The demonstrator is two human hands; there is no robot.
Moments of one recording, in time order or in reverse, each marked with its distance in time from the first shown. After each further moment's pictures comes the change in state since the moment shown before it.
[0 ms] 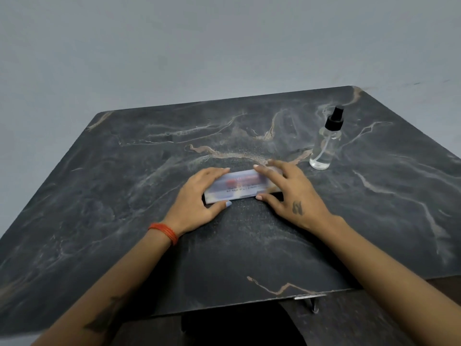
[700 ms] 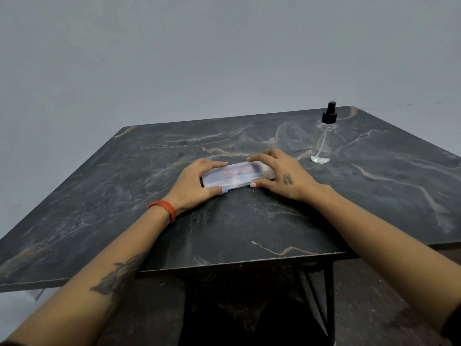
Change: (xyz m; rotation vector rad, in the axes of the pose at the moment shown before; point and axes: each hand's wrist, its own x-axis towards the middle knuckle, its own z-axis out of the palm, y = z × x) left_hand -0.019 0.007 -0.019 0.040 0.026 -0.055; right_hand 0.015 -0.012 0.003 0.021 -0.079 -0.076
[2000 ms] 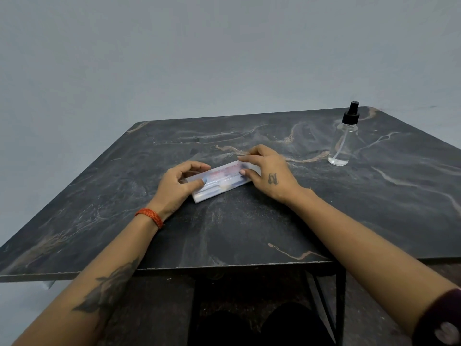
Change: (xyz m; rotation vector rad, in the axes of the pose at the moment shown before) left_hand -0.029 -0.027 -0.030 -0.365 0.156 -0.186; right_hand 0.030 -0.045 0.031 0.082 0.220 -0.082
